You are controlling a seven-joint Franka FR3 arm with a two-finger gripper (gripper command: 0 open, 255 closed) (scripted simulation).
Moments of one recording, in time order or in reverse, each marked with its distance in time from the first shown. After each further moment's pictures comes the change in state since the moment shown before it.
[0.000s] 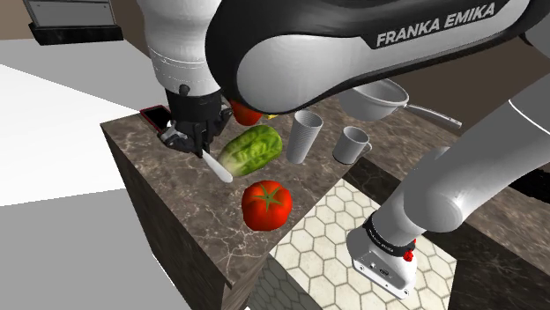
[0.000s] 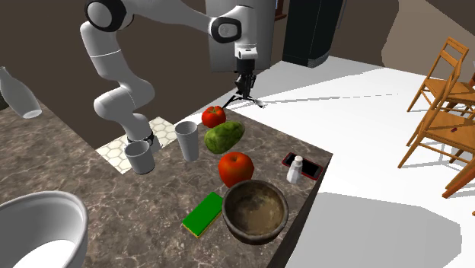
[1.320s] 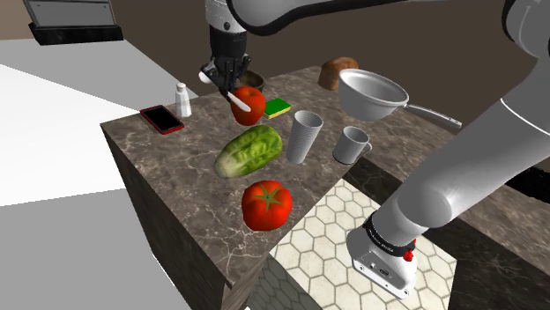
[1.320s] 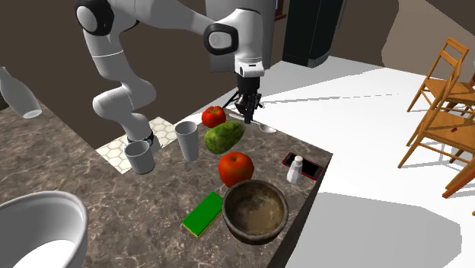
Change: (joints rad) arm -0.159 0.053 -0.229 0.066 -0.045 0.035 -0.365
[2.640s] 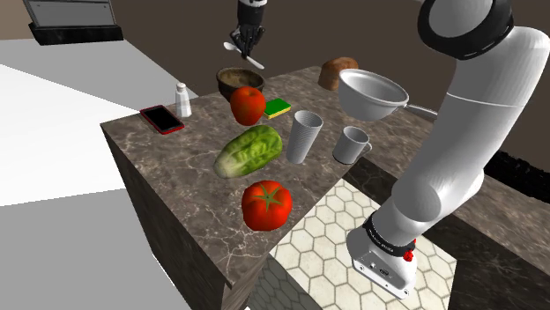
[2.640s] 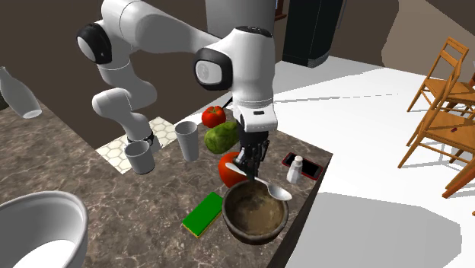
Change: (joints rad) arm -0.161 0.395 -0.172 0.476 -0.118 -0.056 -0.330
